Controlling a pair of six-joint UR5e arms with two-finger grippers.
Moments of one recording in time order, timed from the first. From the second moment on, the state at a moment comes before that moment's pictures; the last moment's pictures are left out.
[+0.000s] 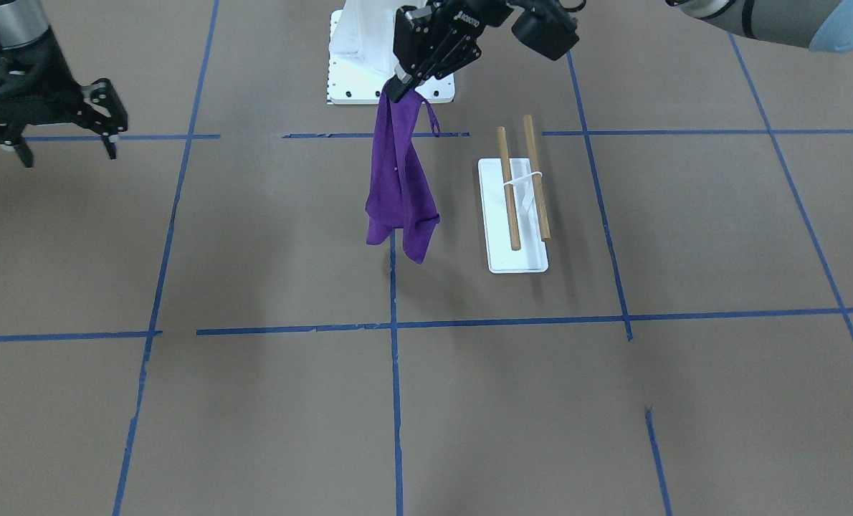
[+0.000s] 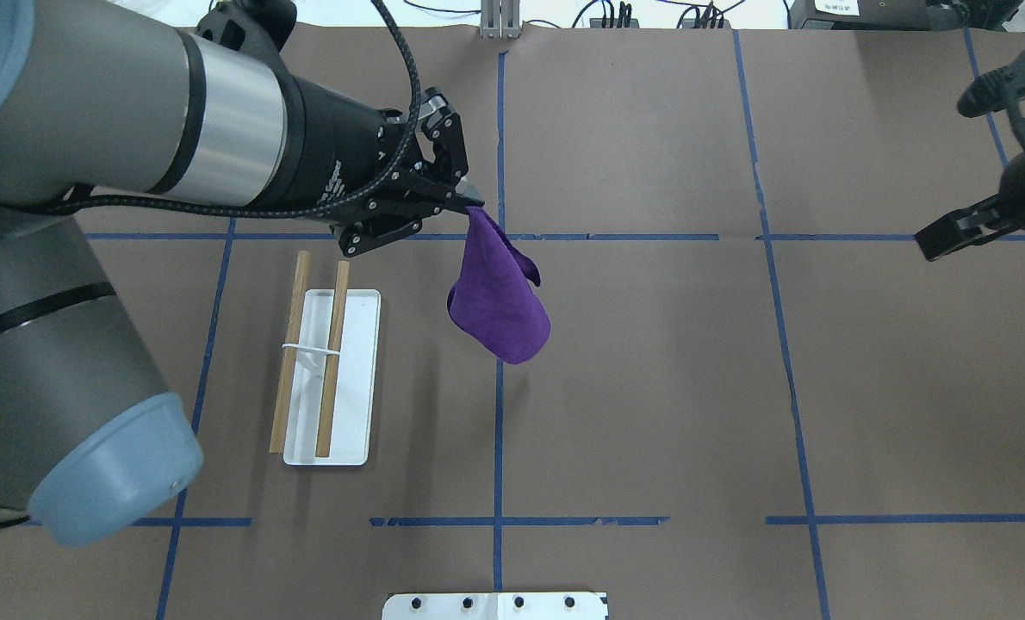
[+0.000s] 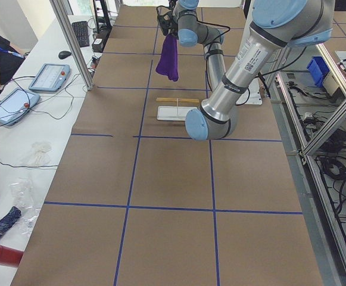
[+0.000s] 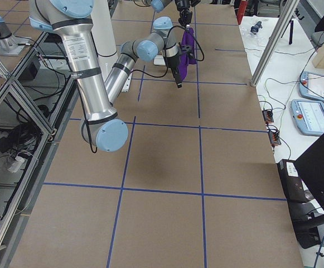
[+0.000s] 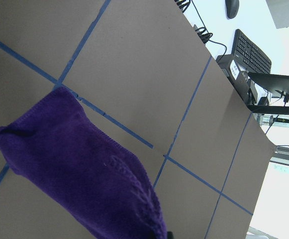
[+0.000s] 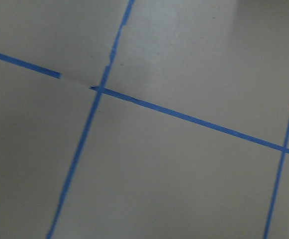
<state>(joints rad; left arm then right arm) -0.67 -2.27 -2.16 -1.71 -1.96 -1.95 1.05 -1.46 2.26 -1.94 1.96 0.37</state>
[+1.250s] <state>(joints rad) -0.75 -1.88 -2.33 -1.23 -1.70 -1.76 1.41 -1.63 1.82 -1.53 2.25 -0.01</state>
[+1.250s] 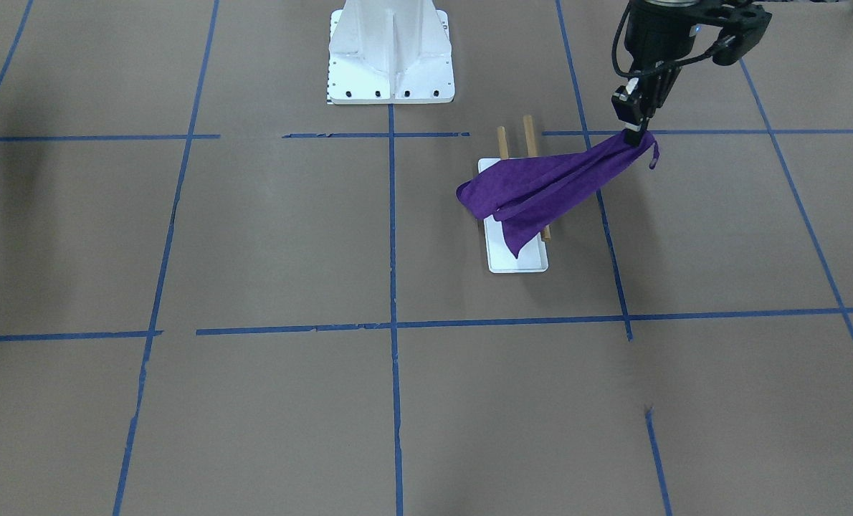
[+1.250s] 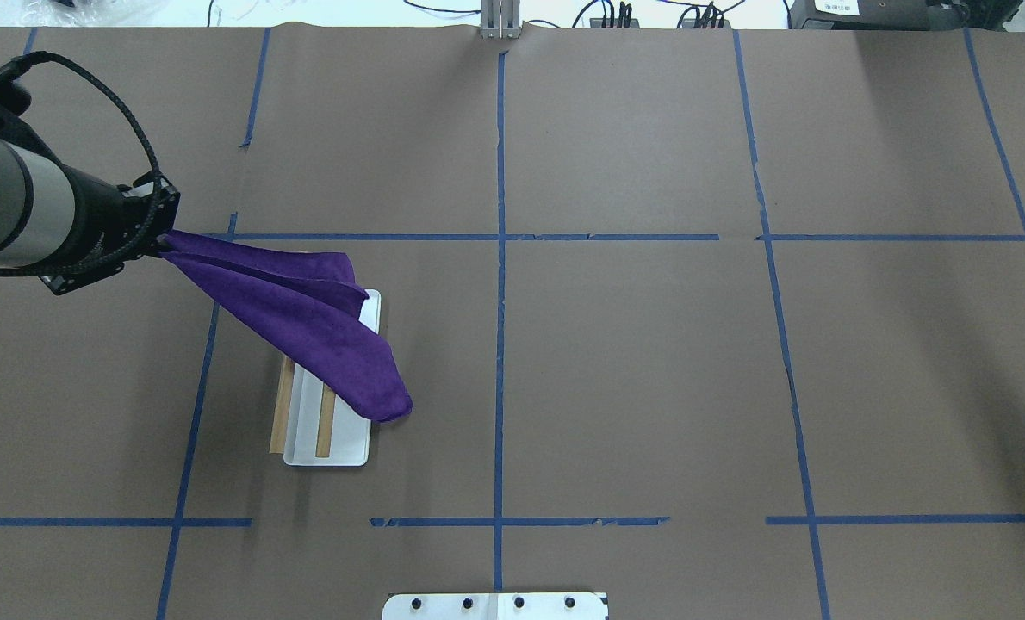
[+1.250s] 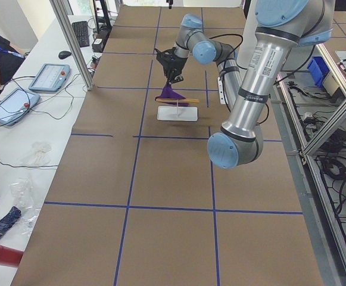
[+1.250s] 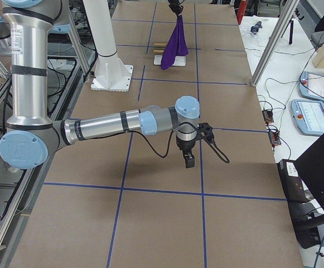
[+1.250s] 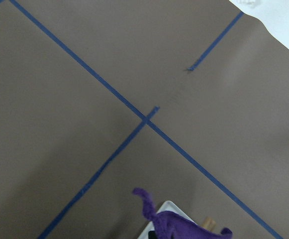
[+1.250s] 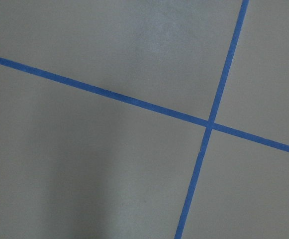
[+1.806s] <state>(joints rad) -0.72 -1.85 -2.27 -1.24 -1.66 -1.73 1.42 -1.63 1.81 -1.52 2.25 0.00</state>
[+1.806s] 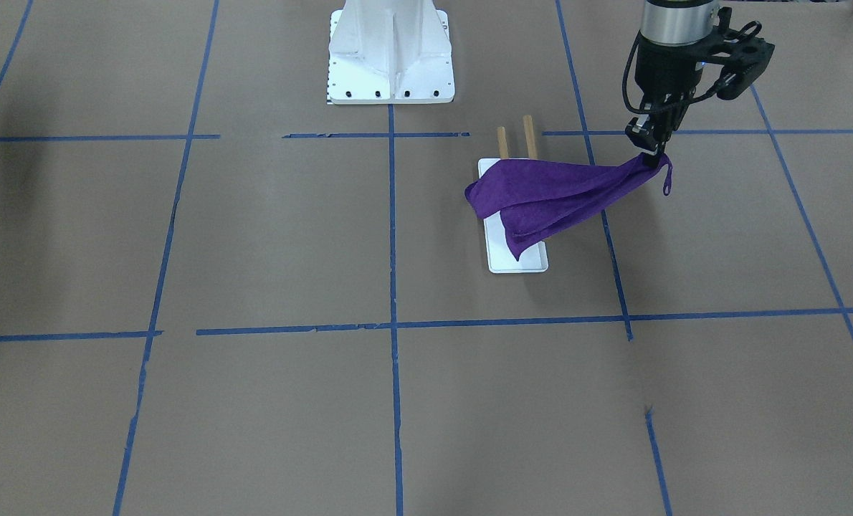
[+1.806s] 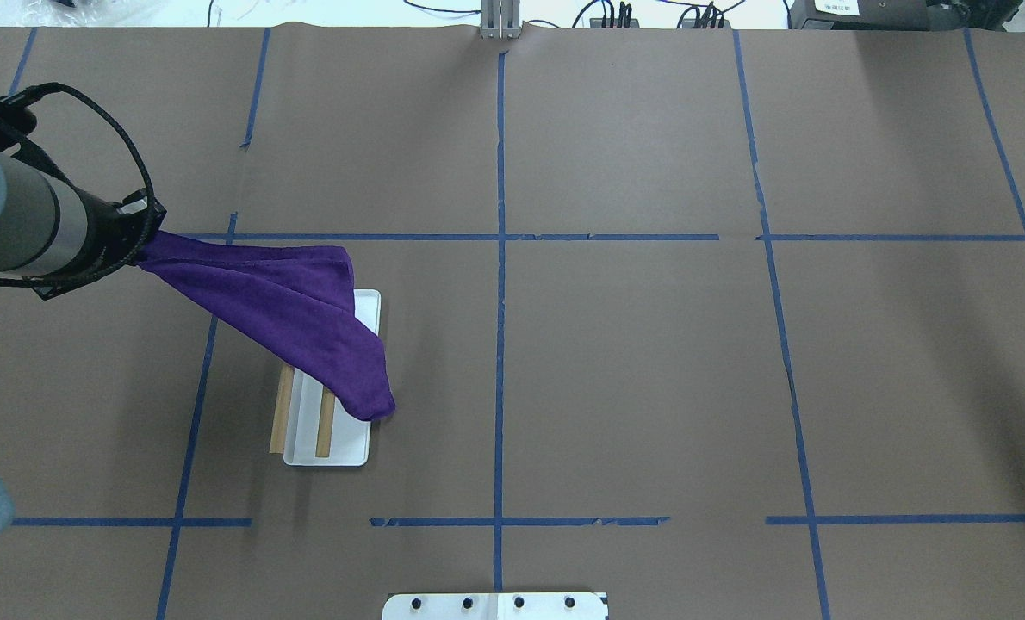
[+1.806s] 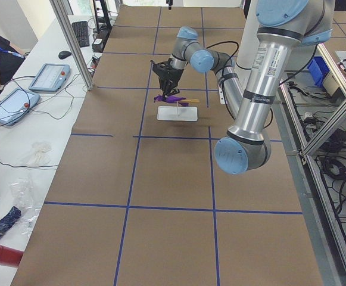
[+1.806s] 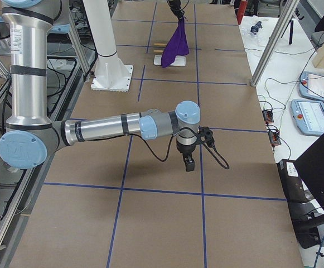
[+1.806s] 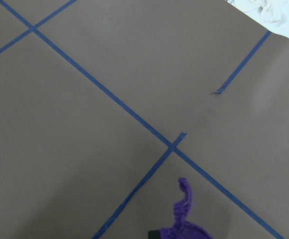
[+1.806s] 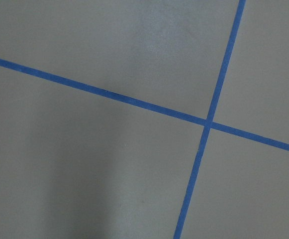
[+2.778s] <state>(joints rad) -0.76 -1.73 -2.24 -1.25 -1.68 -1.14 1.43 -1.63 1.80 -1.52 2.25 -0.01</state>
